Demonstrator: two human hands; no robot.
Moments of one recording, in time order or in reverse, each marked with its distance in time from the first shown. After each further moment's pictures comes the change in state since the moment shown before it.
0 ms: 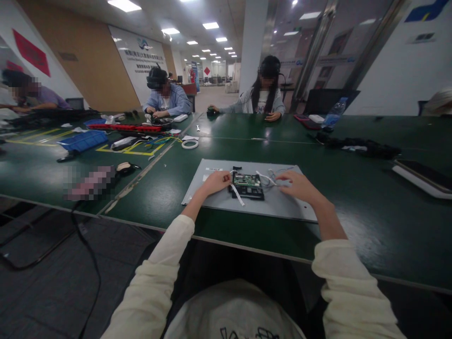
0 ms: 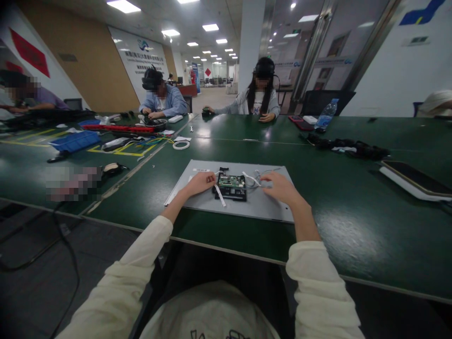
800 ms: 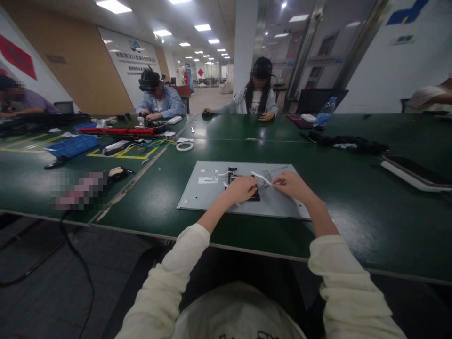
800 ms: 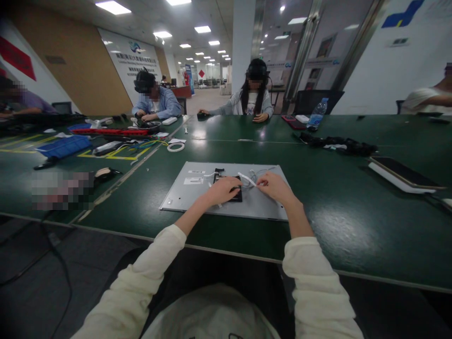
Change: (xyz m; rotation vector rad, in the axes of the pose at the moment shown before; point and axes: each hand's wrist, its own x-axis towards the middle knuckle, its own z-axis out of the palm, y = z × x) left_hand 0.024 0.085 0.035 0.167 -0.105 0.344; right_hand 0.002 0.005 0.004 -0.018 0.030 0.033
